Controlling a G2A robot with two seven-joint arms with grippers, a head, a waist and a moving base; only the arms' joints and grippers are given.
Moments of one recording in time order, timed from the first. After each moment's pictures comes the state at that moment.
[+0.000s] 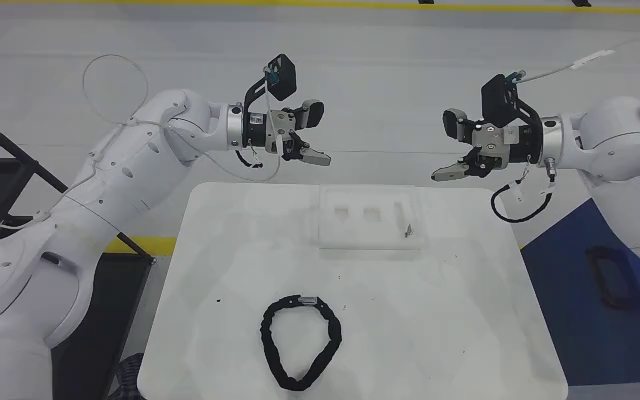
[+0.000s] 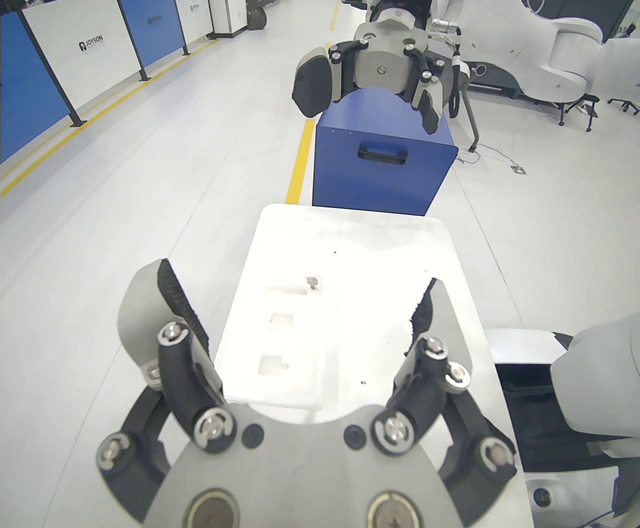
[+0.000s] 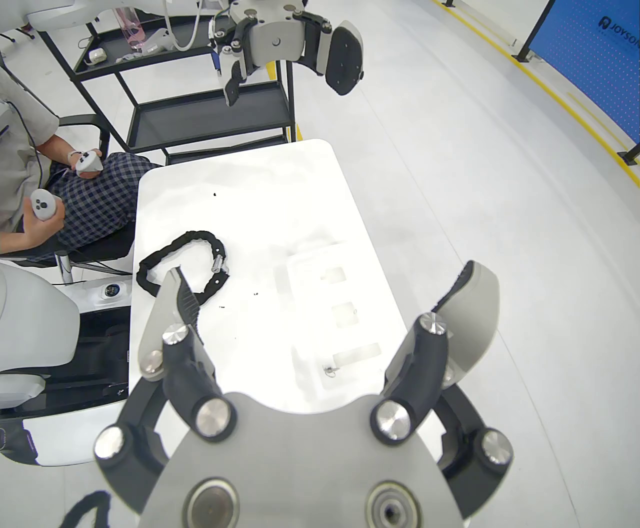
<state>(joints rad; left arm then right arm) 0.11 -0.94 -0.27 -1.07 0.19 -1.01 -0.27 -0.36 -0.81 0.76 -1.27 -0.06 -1.01 0.81</state>
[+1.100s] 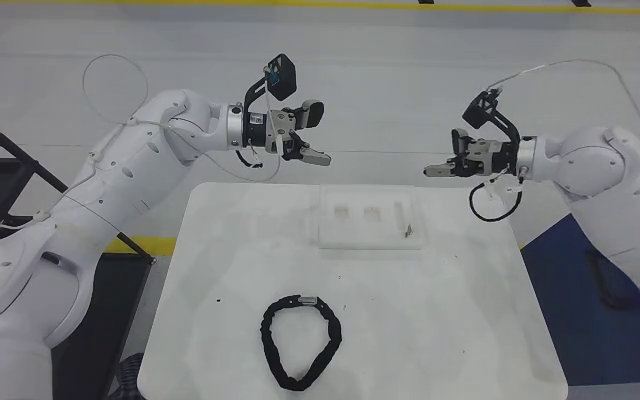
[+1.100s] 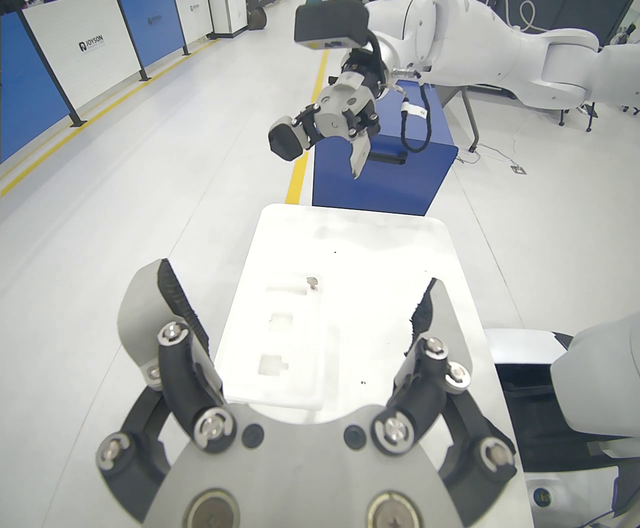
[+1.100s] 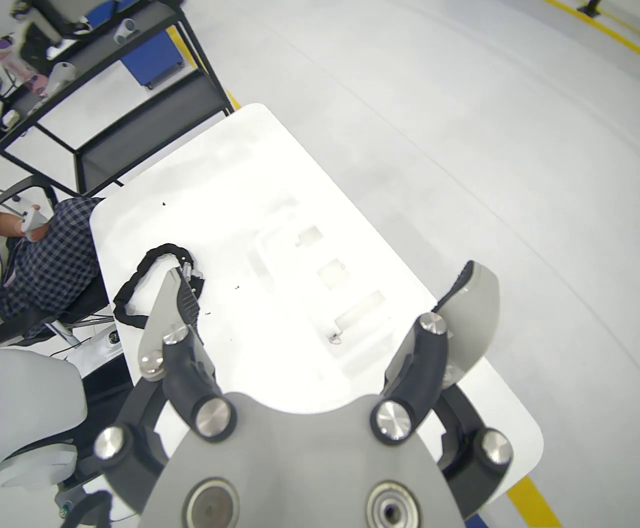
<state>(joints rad) 0.11 -0.94 -0.27 -1.07 0.19 -1.01 -0.27 -0.41 -0.85 0.69 -1.15 -0.15 -0.69 0.79</state>
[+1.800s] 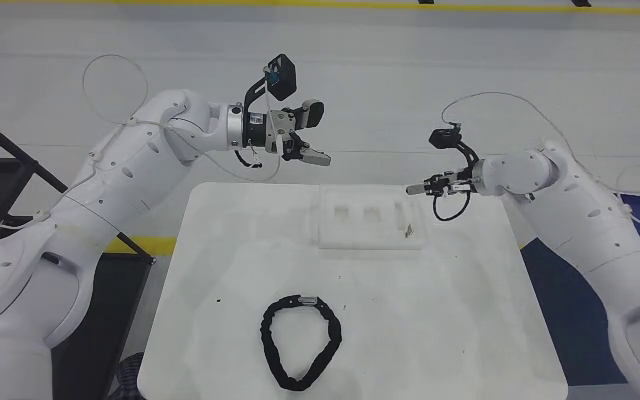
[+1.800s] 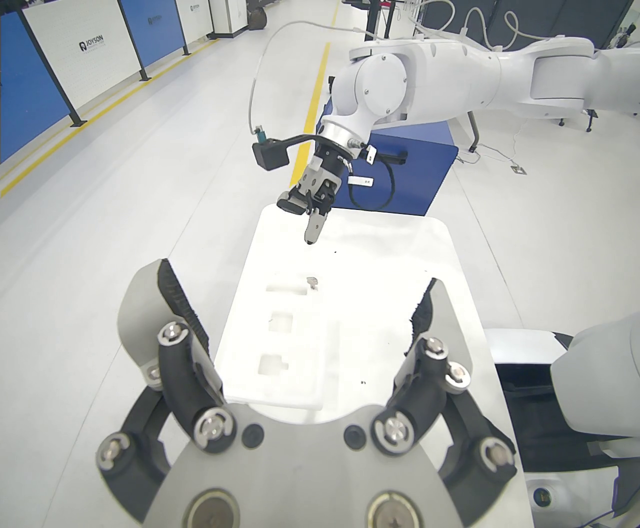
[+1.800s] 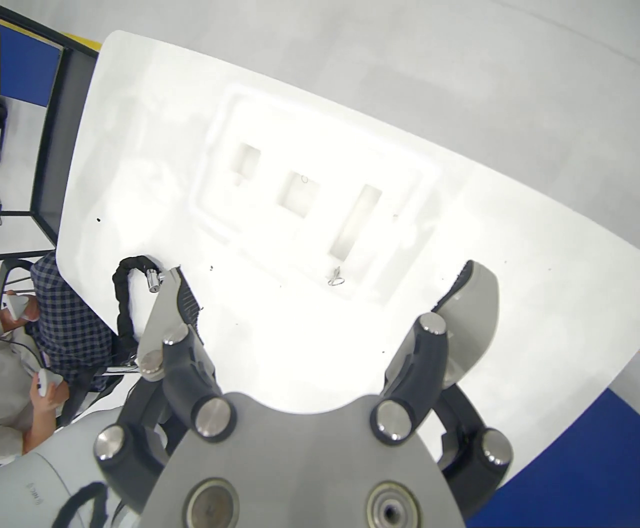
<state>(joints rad) 0.11 -0.94 -0.27 -1.07 0.19 -1.01 -0.27 -0.35 -1.04 0.50 -0.89 -0.07 -0.27 0.99</state>
